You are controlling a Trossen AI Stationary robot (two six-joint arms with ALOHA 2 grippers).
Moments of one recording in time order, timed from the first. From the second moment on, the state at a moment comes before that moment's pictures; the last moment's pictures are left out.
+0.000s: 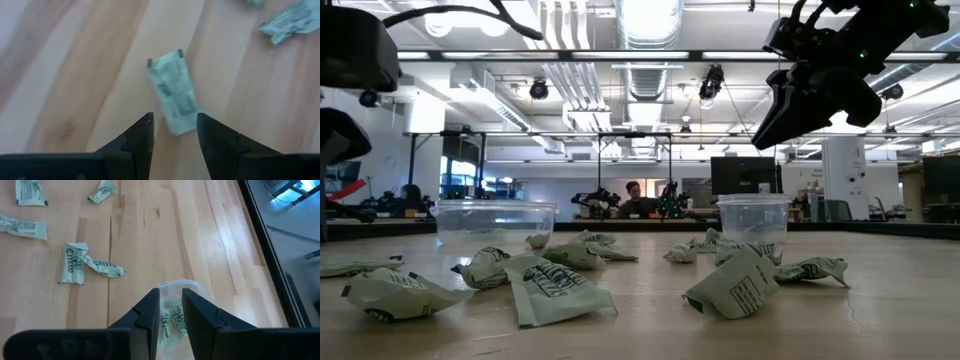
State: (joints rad) left arm -0.81 1.57 0.82 -0.47 -0.36 -1.15; right arm 0.18 1.22 0.66 -0.26 0.46 -0.06
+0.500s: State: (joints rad) left arm -0.81 1.57 0.73 -0.32 -0.34 -1.14; right arm 0.18 1.22 0.66 -0.26 0.46 -0.05
